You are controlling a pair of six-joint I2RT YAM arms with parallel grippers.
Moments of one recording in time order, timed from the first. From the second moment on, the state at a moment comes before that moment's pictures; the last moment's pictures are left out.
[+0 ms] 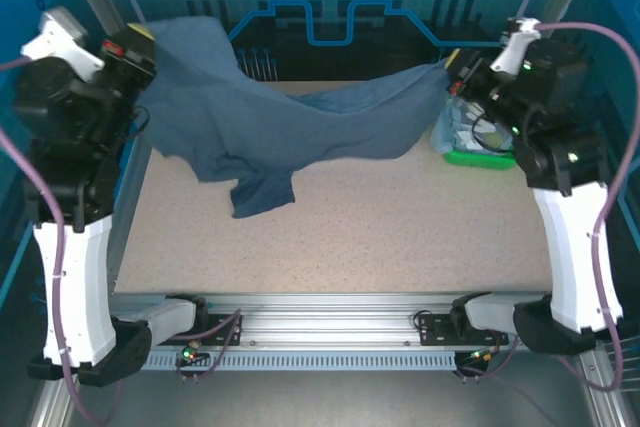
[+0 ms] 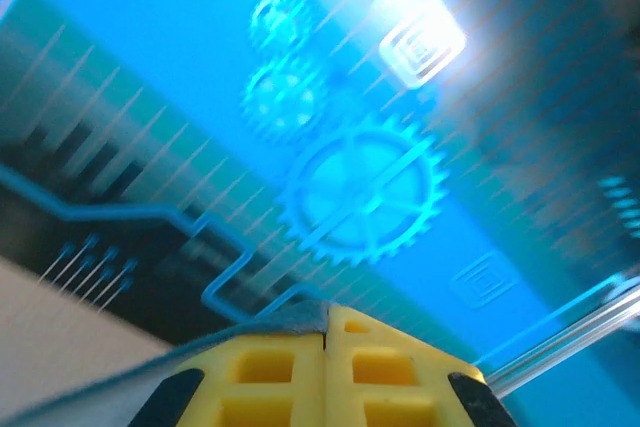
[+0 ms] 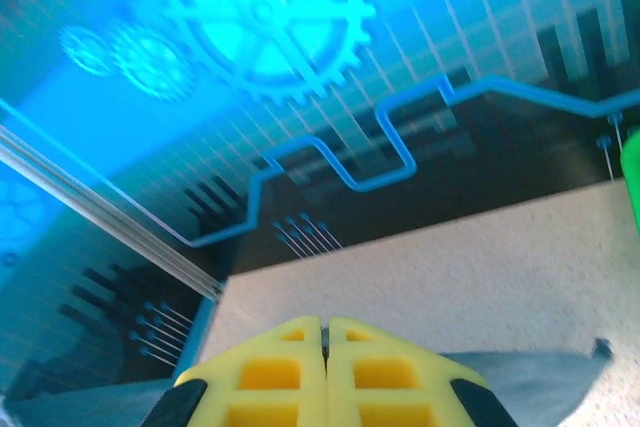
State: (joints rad) left arm -0.05 1.17 1.94 -0.65 -0.02 -0.82; right arm 0.24 1.25 1.94 -0.86 -0.05 0.59
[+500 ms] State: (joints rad) left arm 0.07 1.80 2.34 -0.64 0.24 -0.92; right arm 0.18 1.71 2.19 -0.83 -0.11 0.67
